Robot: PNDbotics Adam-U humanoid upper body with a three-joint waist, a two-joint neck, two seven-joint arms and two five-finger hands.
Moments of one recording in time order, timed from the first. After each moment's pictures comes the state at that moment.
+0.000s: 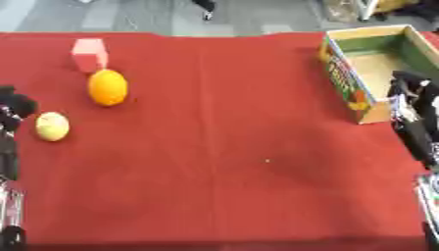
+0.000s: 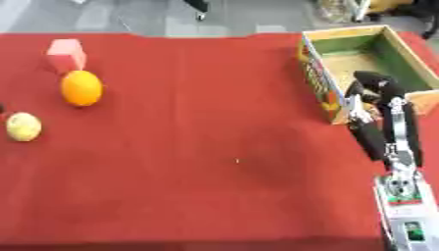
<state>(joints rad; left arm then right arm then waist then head) -0.17 0.14 0.28 -1.68 0.20 -0.11 -0.01 -0.14 -0.18 -0.09 -1.81 0.35 -0.17 -0.13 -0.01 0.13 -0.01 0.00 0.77</state>
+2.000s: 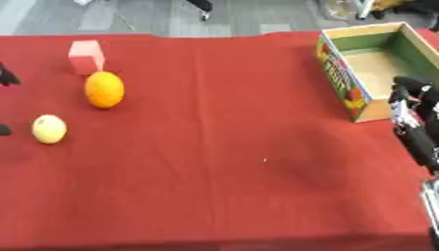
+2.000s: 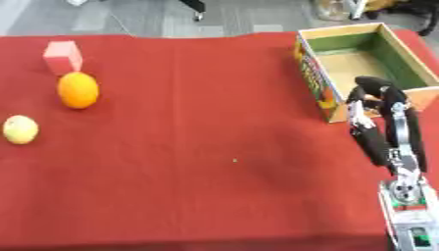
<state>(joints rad) -0.60 0.88 -0.09 -1.11 -0.75 -0.59 -0.51 -0.12 -0.20 -0.07 -1.81 0.35 -0.17 -0.12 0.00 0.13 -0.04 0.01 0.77</state>
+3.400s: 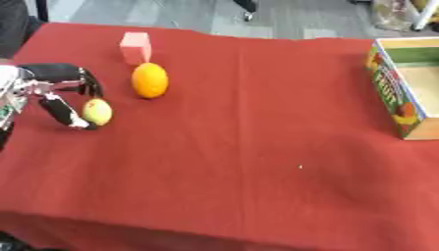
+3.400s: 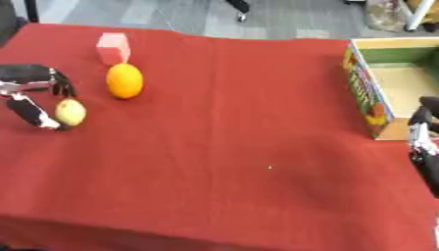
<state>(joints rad) -0.64 0.75 -0.11 -0.95 -0.96 -0.56 -0.44 -0.12 -0.20 -0.07 -1.81 0.35 -0.17 -0.12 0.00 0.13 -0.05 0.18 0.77</state>
